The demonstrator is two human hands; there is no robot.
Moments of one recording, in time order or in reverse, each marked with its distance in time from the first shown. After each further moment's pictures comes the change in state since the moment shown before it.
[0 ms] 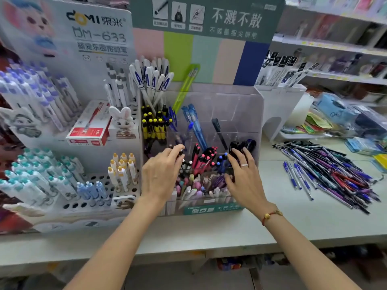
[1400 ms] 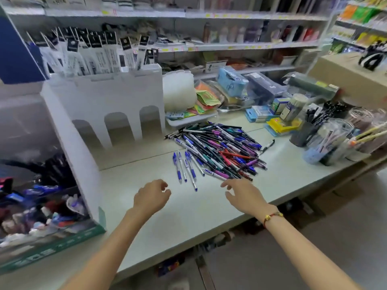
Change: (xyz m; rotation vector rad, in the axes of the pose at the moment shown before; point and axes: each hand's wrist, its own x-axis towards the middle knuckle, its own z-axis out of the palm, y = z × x) left_hand 0.008 0.336 0.213 -0.137 -1.013 -0.271; right_hand -0.113 0.390 -0.091 0.095 -0.561 0.427
